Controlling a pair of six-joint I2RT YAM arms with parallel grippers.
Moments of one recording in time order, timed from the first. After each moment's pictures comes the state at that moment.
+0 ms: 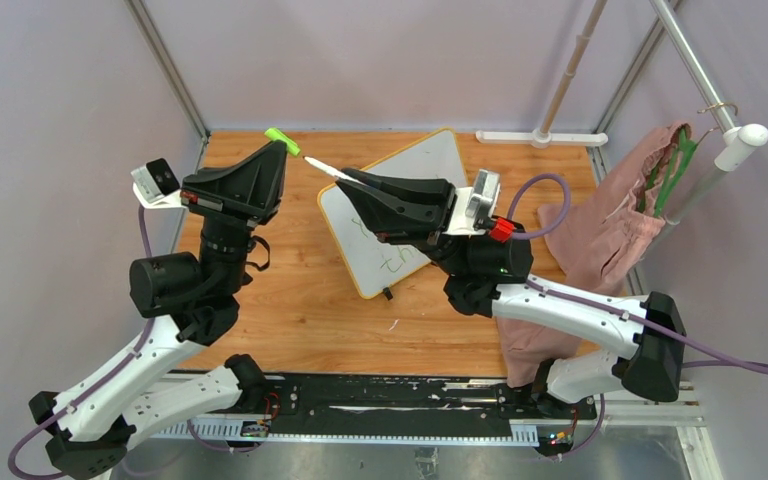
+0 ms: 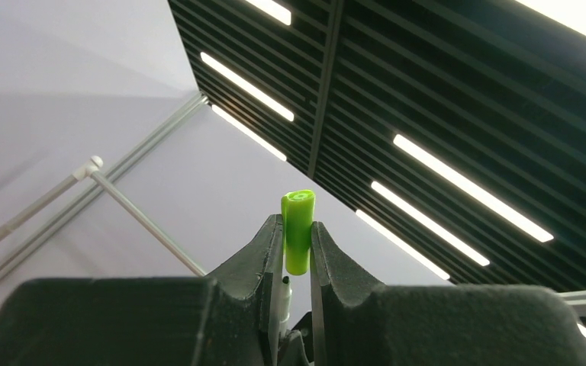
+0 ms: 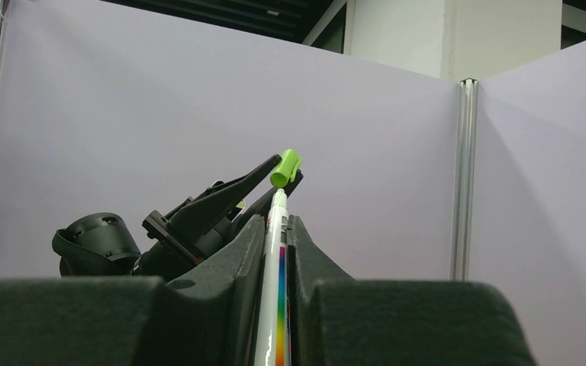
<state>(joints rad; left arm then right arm) -0.84 0.78 0.97 0.74 -0.23 -0.96 1.14 1.34 1.15 1.19 -0.16 0.04</state>
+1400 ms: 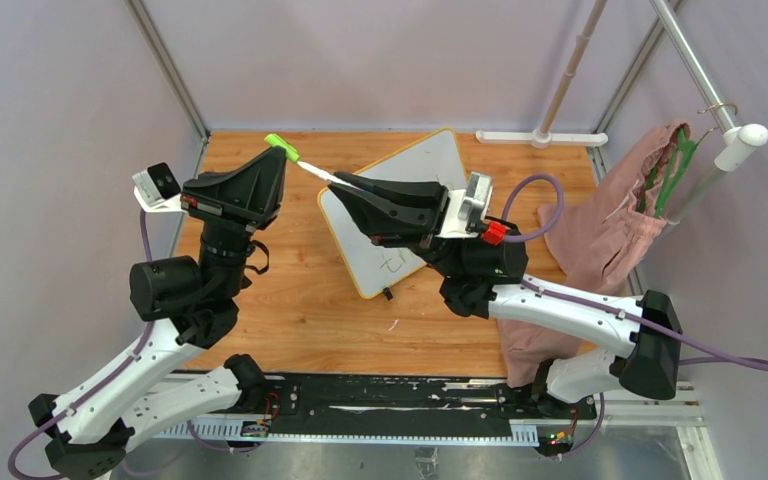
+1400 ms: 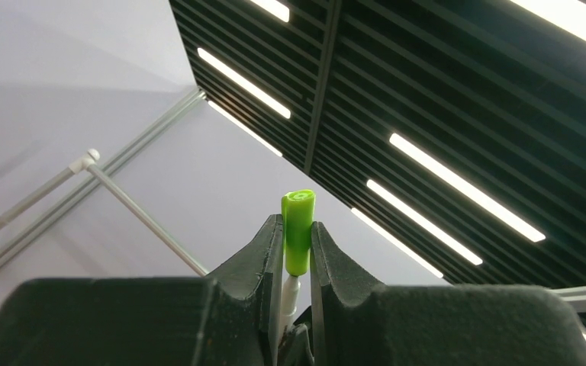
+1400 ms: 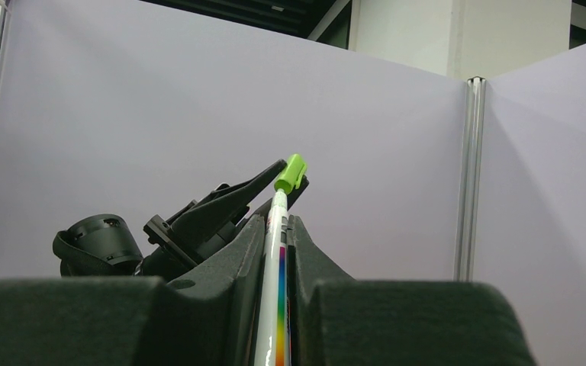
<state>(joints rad) -0.84 0.75 0.94 0.75 -0.22 -0.98 1.16 1.36 1.17 1.18 -0.16 0.01</state>
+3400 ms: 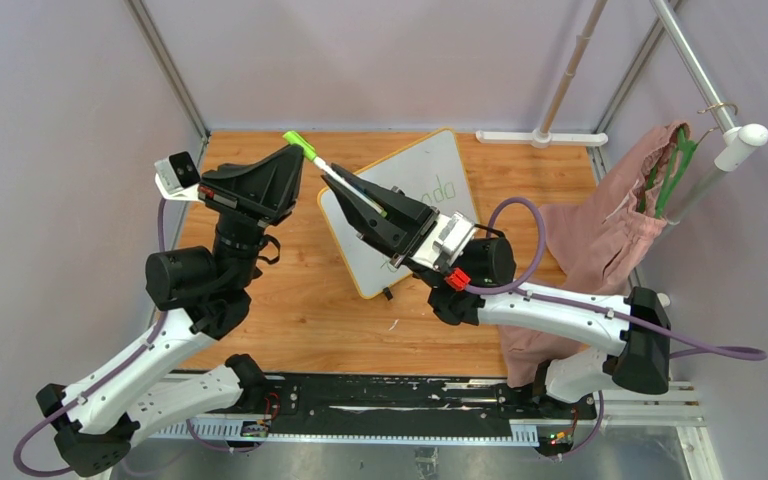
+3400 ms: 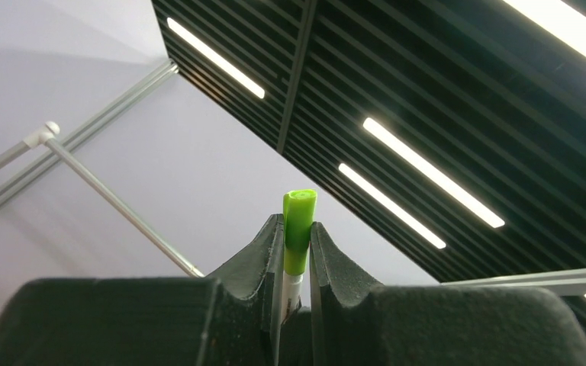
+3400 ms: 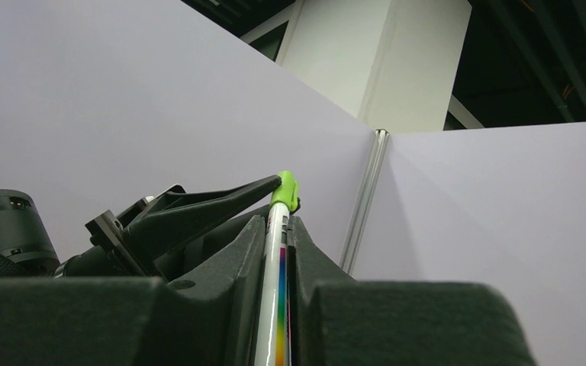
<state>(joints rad) -0.83 0.82 0.95 0.81 -0.14 -1.08 1.24 1.41 1.21 1.21 -0.09 -0.45</state>
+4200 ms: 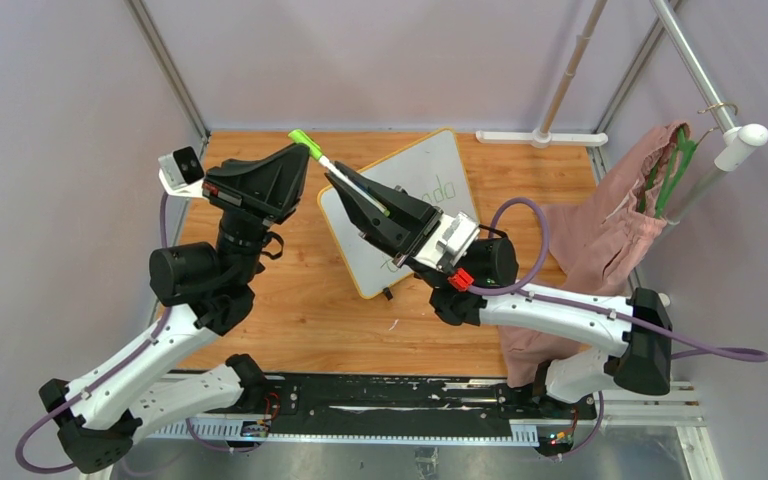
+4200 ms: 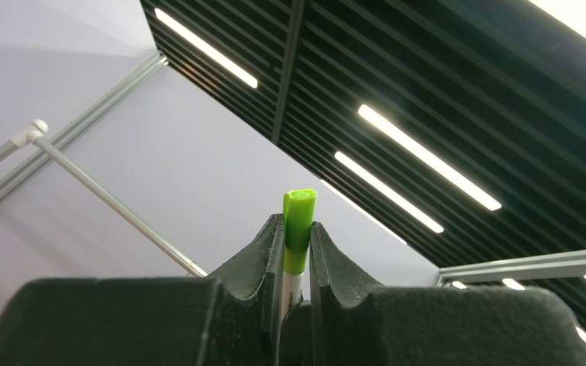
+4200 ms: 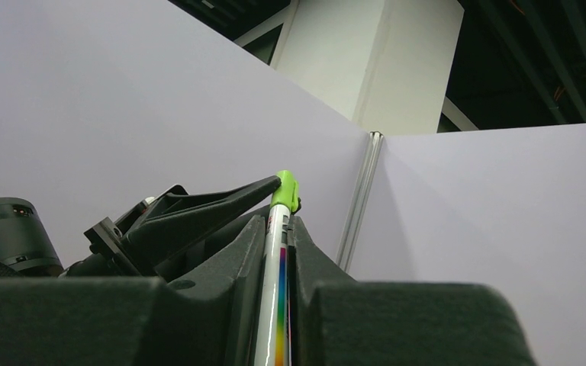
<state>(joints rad) -0.82 0.84 0.95 0.83 -0.09 -1.07 1.24 1.41 1.21 1.20 -0.07 -0.45</state>
